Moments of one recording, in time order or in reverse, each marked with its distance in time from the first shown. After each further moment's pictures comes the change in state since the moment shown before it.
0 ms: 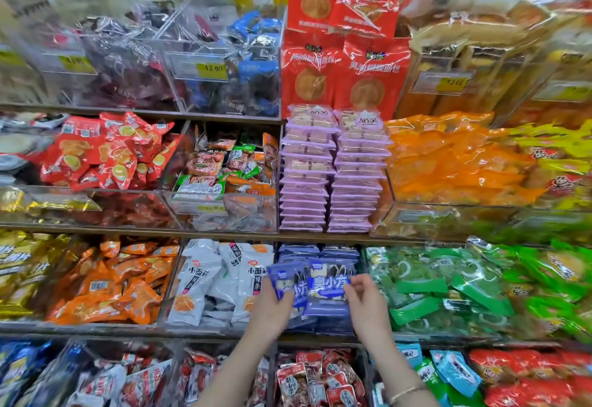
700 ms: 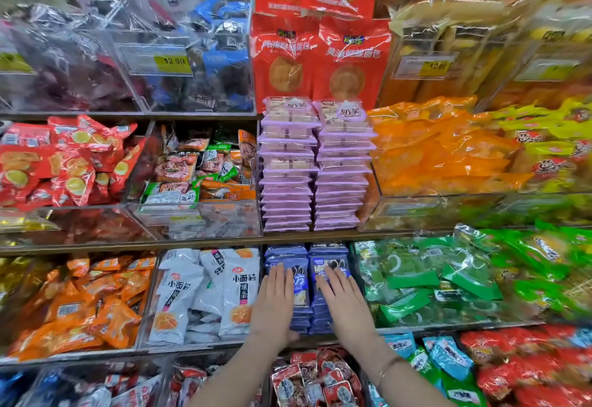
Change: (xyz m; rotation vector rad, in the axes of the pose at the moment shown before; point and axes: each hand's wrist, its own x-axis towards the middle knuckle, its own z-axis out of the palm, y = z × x) left_hand 0.048 -0.026 0.037 1.309 -0.120 0.433; right_hand 0.030 0.044 0.028 -1.019 -0.211 -0.450
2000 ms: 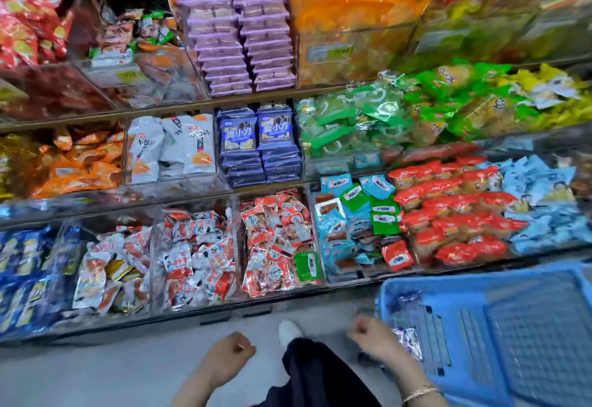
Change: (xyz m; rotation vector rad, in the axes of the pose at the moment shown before) left_hand -0.342 0.099 0.109 -0.858 -0.651 -0.334; right_hand -0.381 0.033 0.111 0.727 -0.607 0.506
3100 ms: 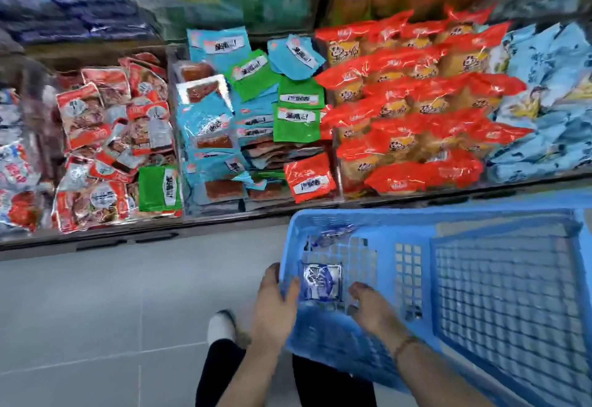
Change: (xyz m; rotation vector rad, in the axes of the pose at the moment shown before) left_hand 0.150 0.168 0.318 -0.430 0.292 -0.014; right_hand 0.128 0.292 0.007 -0.154 -0.175 0.062
